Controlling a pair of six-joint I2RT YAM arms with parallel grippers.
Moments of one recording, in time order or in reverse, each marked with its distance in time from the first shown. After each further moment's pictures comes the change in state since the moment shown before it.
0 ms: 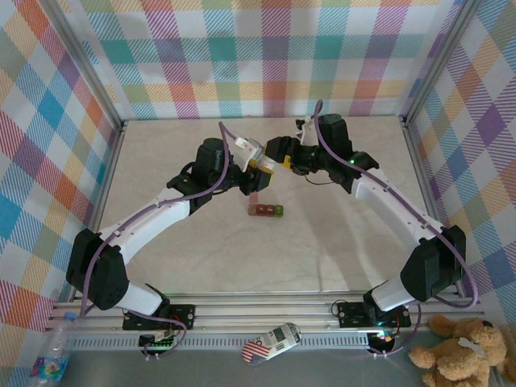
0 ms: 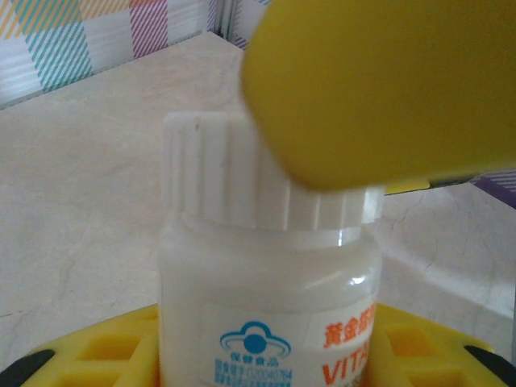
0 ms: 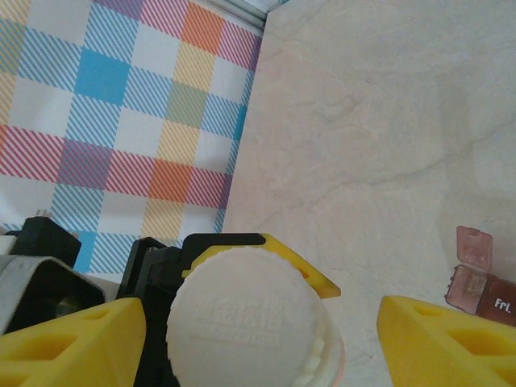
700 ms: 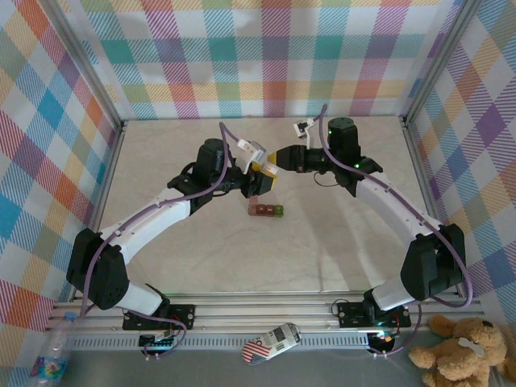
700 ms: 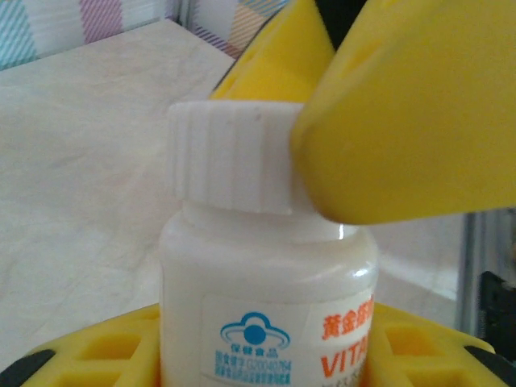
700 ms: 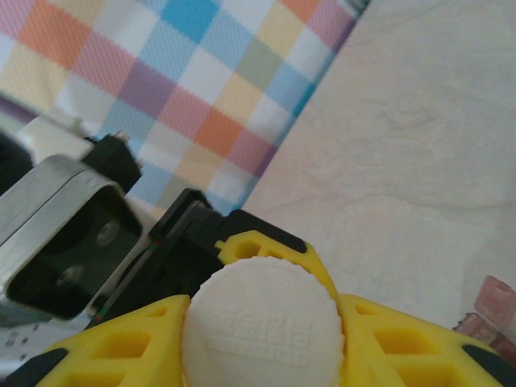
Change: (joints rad) left arm 0.003 0.002 0.000 -0.005 0.118 -0.046; right arm -0.106 -0.011 -0.133 0.233 -0.343 -0.247
